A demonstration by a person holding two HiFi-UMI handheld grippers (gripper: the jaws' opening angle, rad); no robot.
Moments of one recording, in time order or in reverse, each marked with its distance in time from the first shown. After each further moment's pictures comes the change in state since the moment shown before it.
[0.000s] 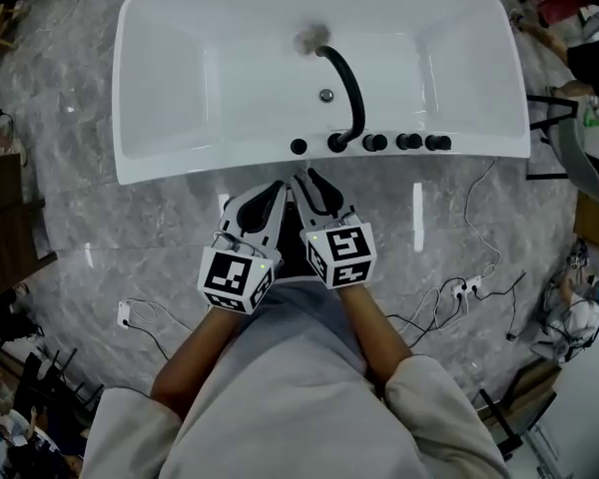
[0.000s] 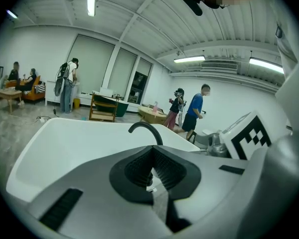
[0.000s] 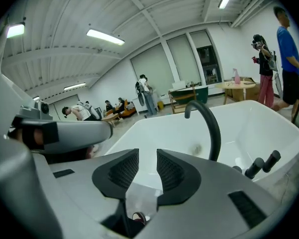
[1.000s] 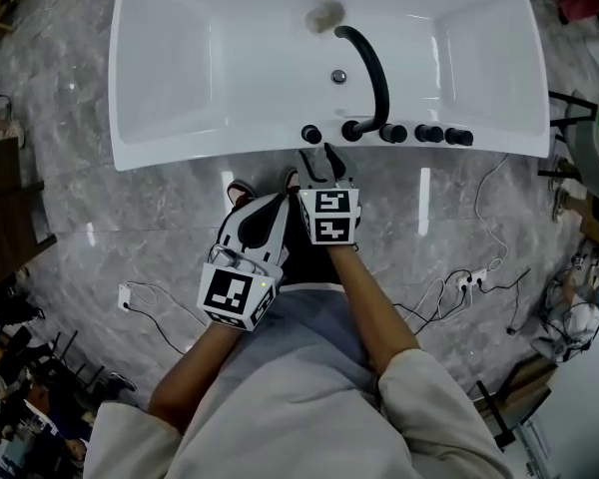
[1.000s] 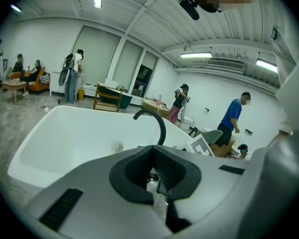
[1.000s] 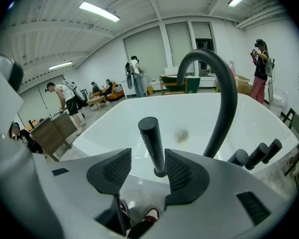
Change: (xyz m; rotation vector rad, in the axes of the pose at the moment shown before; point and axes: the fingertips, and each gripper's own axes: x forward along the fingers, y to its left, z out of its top) left arm -0.017 0.009 -0.045 -0.060 0.071 0.018; right arm 0.085 -0.049 -0.086 -0.038 0.170 -0.166
